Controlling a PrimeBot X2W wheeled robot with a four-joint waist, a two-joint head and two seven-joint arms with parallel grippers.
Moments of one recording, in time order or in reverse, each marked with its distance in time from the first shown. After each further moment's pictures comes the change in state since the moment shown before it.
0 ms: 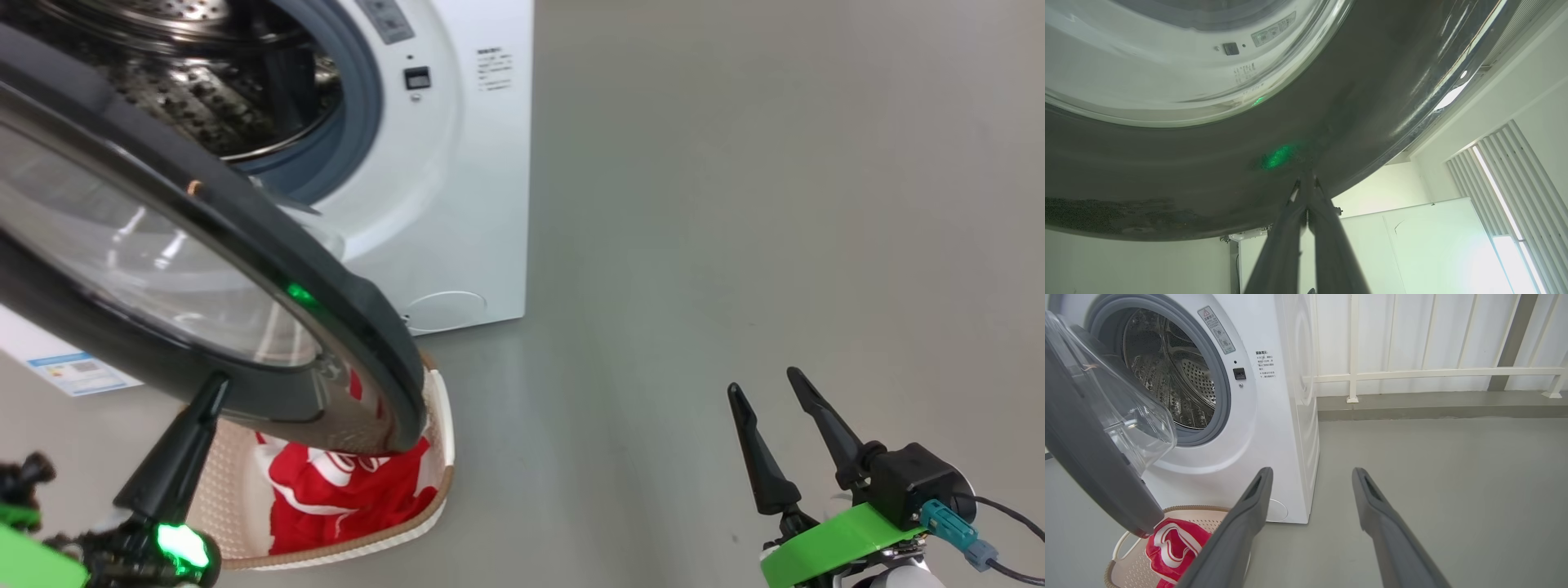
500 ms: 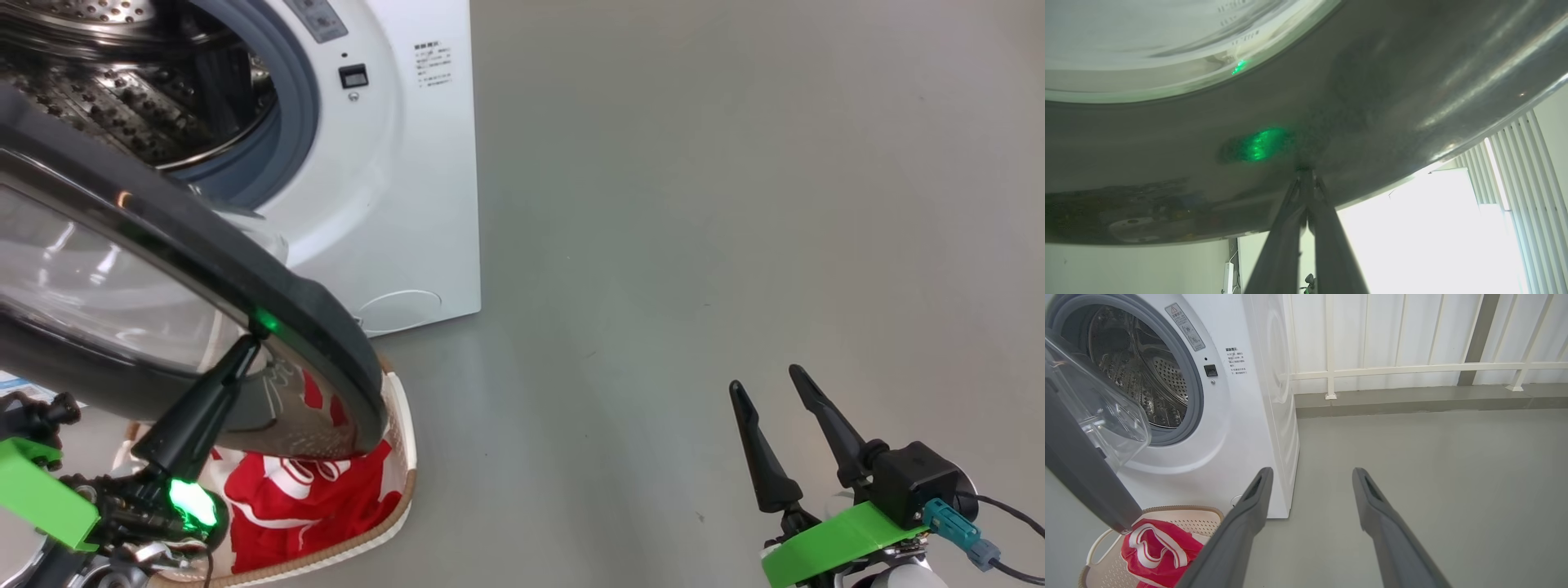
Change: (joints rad) left arm -0.110 0.054 -0.054 0.081 -0.024 0.036 0.062; right arm 0.000 0.000 -0.003 -0.006 0.000 0.000 0.000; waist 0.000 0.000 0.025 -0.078
